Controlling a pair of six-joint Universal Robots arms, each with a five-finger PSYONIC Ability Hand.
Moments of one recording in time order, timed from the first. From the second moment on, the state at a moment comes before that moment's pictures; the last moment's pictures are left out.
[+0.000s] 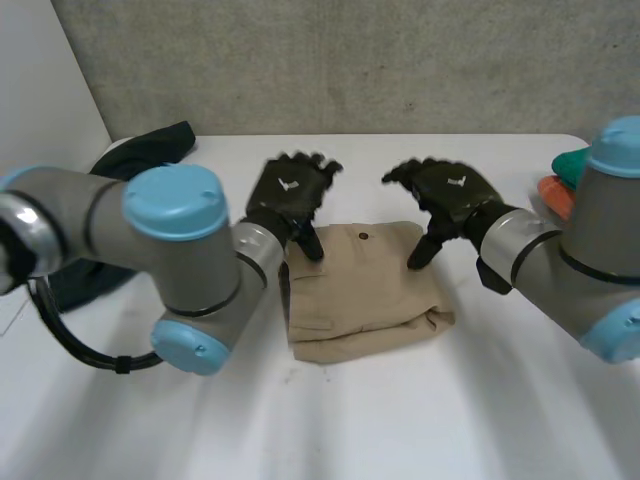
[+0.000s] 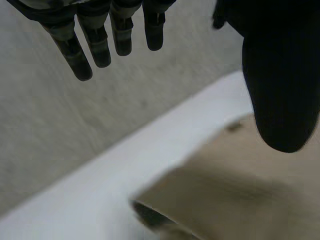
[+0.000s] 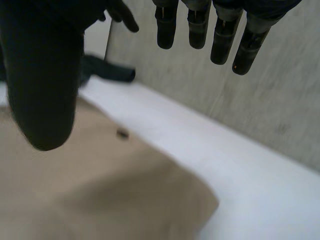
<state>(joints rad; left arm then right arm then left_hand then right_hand) 4.05 -2.25 -1.15 3.31 -1.58 3.30 1.95 -1.09 1.33 0.01 1.24 3.01 0.19 0.20 0.21 0.20 0.05 0.20 0.22 0.21 0.23 0.06</state>
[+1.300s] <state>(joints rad) 4.17 -1.81 -1.19 2.92 -0.94 3.30 1.98 -1.23 1.96 -0.47 1.27 2.62 0.19 0.20 0.21 0.20 0.05 0.14 0.18 0.16 0.20 0.05</state>
